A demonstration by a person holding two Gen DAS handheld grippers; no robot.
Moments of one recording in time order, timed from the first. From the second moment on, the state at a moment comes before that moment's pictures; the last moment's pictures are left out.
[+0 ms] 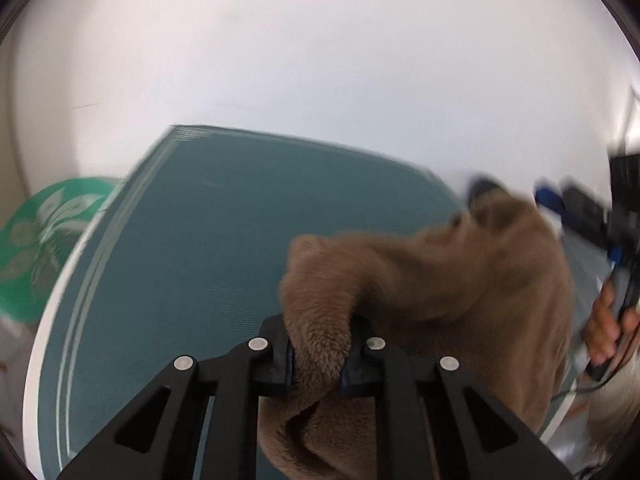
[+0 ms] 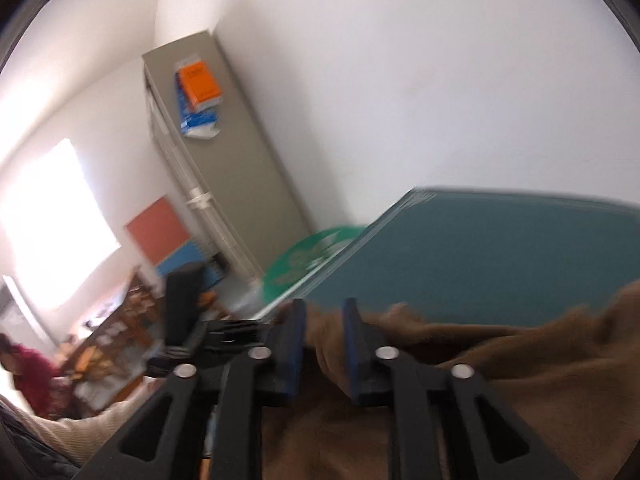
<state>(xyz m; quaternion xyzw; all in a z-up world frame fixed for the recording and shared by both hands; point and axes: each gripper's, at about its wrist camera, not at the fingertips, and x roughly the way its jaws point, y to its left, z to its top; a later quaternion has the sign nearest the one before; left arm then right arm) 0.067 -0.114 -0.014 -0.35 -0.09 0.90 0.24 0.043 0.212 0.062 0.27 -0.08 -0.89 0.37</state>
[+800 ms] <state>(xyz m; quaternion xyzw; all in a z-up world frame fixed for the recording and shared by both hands) 0.168 -0.259 0.012 -0.28 -0.22 0.93 0.12 0.010 0.235 -0.019 0.43 0.02 -0.83 0.35</state>
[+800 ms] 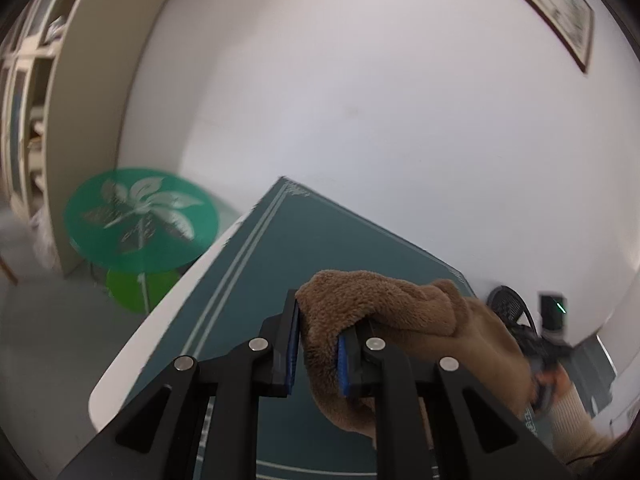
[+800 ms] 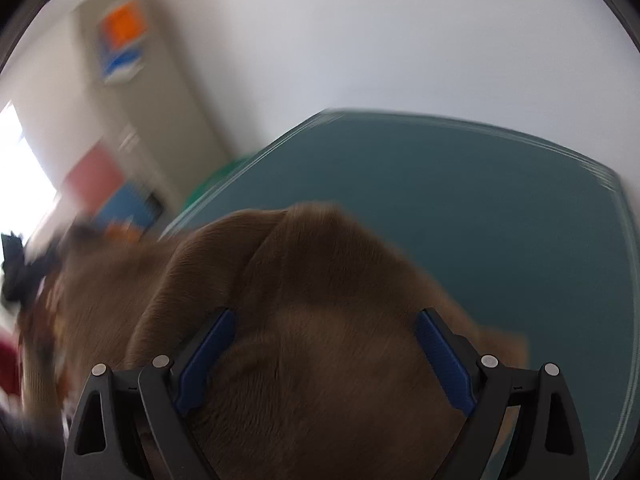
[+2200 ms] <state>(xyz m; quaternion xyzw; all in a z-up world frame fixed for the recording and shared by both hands) 0.150 -0.299 -0.061 -0.32 -0.29 0.90 0.10 0.080 0.208 0.000 0.48 0.10 -0.75 0.45</state>
